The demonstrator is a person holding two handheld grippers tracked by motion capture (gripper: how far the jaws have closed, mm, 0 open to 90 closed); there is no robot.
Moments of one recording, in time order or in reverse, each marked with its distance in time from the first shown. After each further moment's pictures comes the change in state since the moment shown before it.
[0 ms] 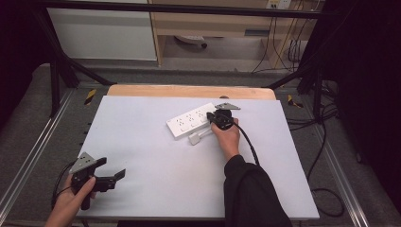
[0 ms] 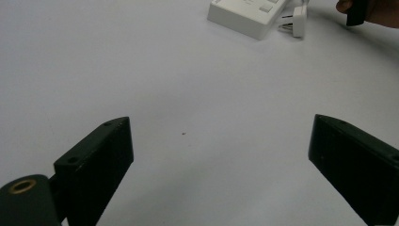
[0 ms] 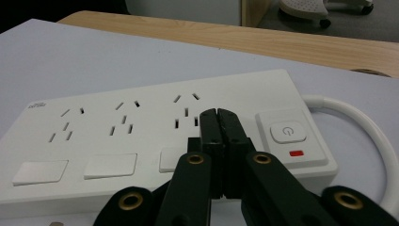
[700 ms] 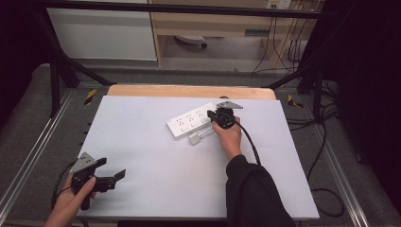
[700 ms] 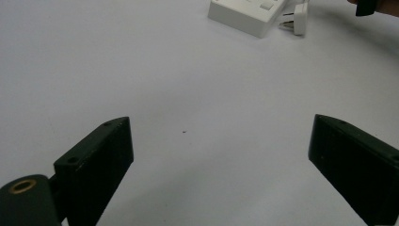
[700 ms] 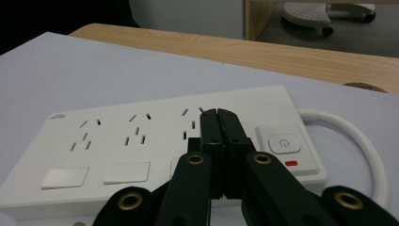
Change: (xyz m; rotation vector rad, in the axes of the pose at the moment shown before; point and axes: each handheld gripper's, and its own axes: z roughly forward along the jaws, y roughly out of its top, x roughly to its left) left arm 0.000 0.000 0.000 0.006 0.001 0.003; right arm 0.001 0.009 -0.012 -0.029 0.018 0.003
